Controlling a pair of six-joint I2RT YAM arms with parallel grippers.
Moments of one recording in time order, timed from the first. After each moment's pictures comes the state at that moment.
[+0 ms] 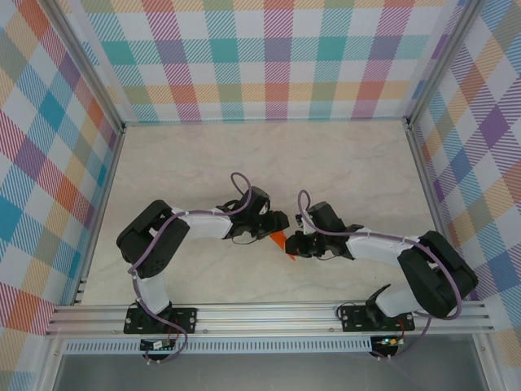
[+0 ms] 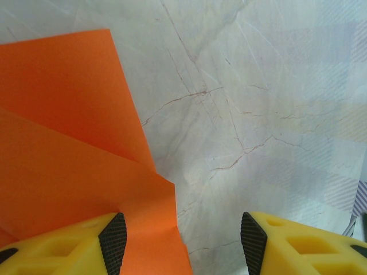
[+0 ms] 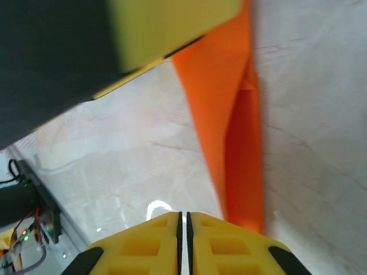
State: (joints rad) left arm -0.77 1.83 0.93 0.04 0.29 -1.00; right arm 0.65 1.39 0.52 -0.06 -0.55 0.70
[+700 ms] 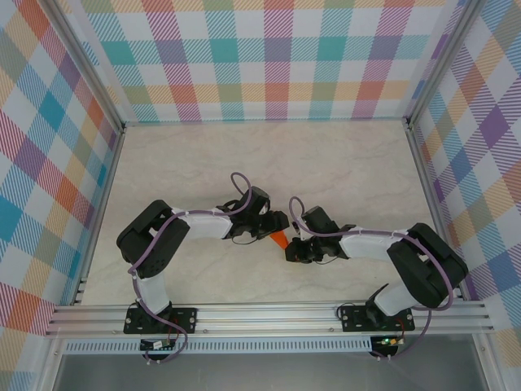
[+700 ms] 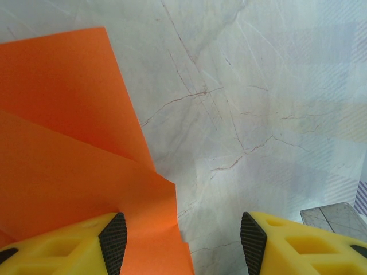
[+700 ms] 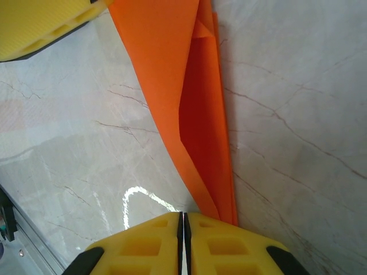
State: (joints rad) left arm -0.77 1.83 0.93 0.04 0.29 -1.00; right arm 0.68 1.48 0.53 -0.12 -0.47 0.66
